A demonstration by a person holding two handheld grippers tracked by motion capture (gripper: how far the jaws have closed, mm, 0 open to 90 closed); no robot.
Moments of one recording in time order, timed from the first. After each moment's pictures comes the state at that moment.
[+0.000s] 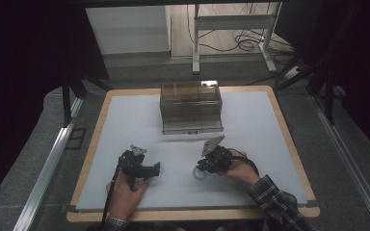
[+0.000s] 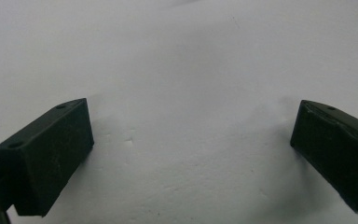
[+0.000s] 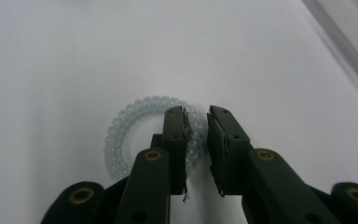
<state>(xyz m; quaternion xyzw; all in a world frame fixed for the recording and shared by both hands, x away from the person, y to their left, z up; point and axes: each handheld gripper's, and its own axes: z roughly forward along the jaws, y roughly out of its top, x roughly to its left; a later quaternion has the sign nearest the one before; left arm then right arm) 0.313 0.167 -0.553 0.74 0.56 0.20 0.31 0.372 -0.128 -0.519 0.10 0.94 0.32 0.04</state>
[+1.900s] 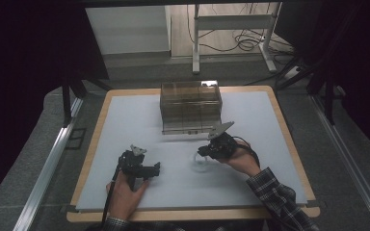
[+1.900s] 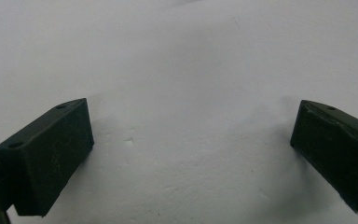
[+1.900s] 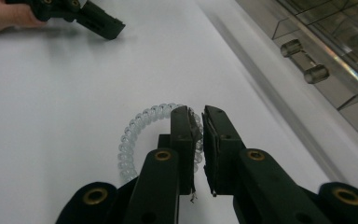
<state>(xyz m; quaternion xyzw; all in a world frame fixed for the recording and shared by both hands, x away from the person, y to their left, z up) 0.313 0.168 -0.552 0.74 0.56 0.20 0.31 0.396 -0.138 -0.488 0.14 0.92 0.38 0.05</state>
